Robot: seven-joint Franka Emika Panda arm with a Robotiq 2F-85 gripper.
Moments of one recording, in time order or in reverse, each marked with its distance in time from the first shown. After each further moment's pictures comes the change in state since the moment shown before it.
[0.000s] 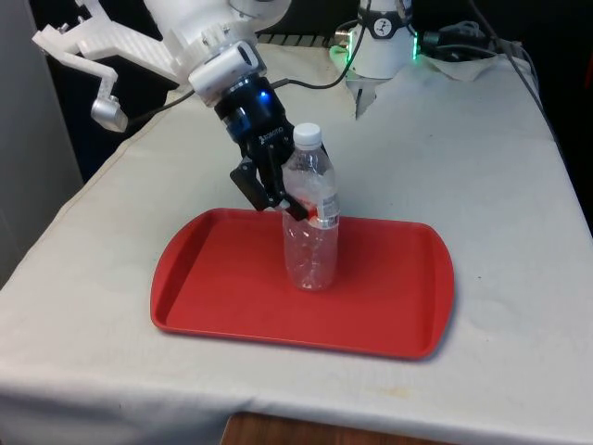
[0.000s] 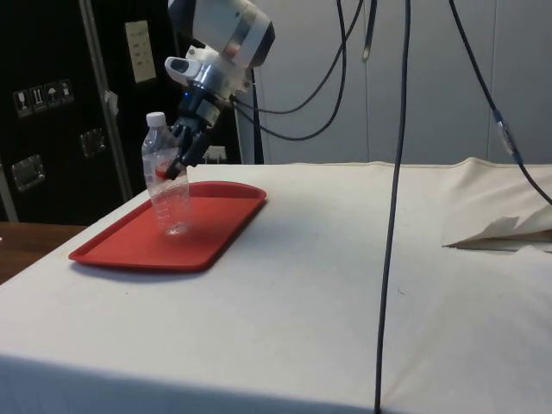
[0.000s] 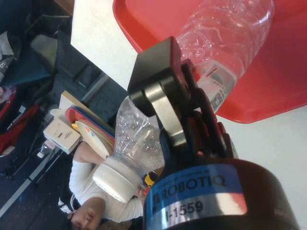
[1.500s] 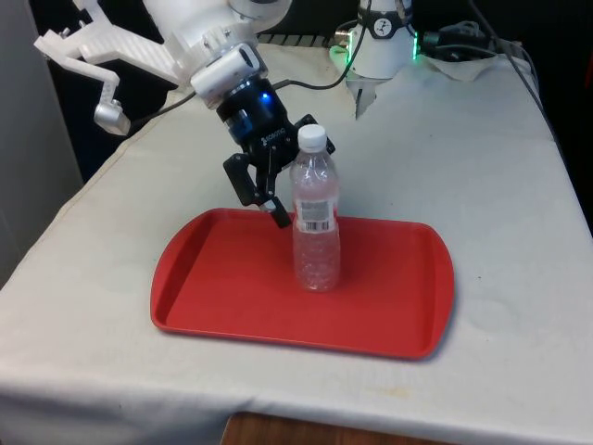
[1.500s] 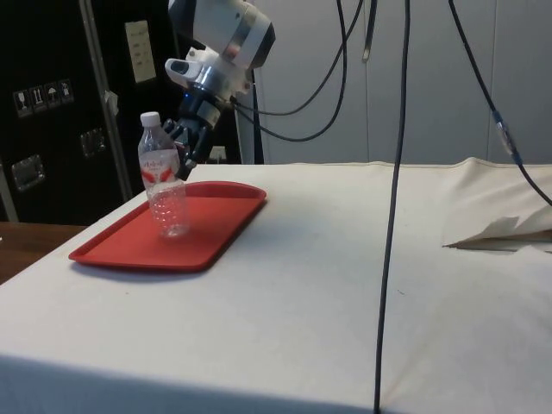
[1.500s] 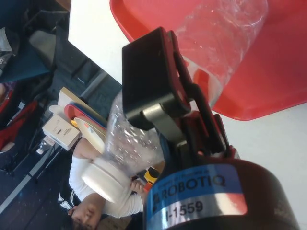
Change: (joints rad) arm 0.000 0.003 0.000 -0.001 0.001 -0.016 0.000
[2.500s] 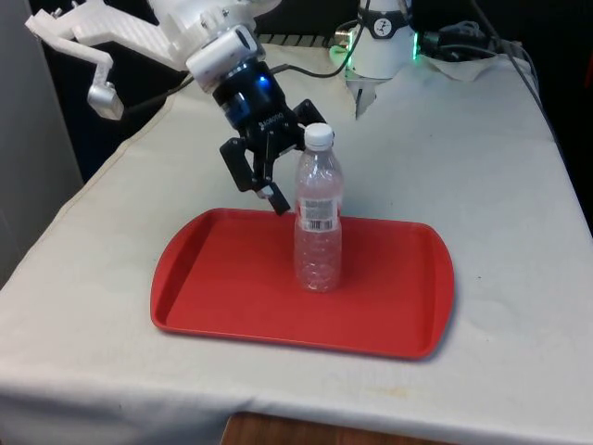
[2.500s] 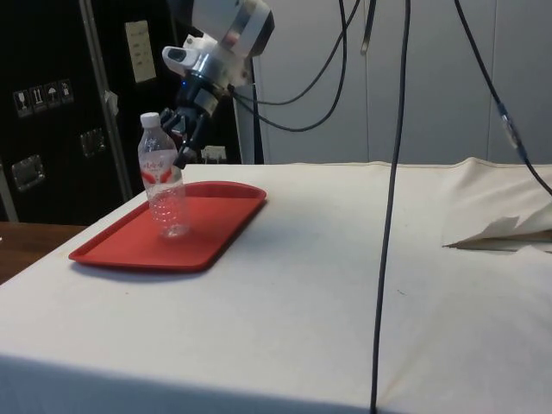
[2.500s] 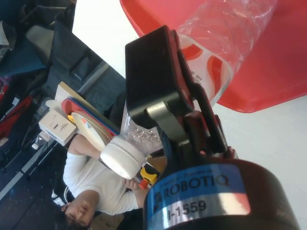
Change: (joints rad) arm 0.010 -0.029 -0.019 0.003 -0.024 -0.021 0.033
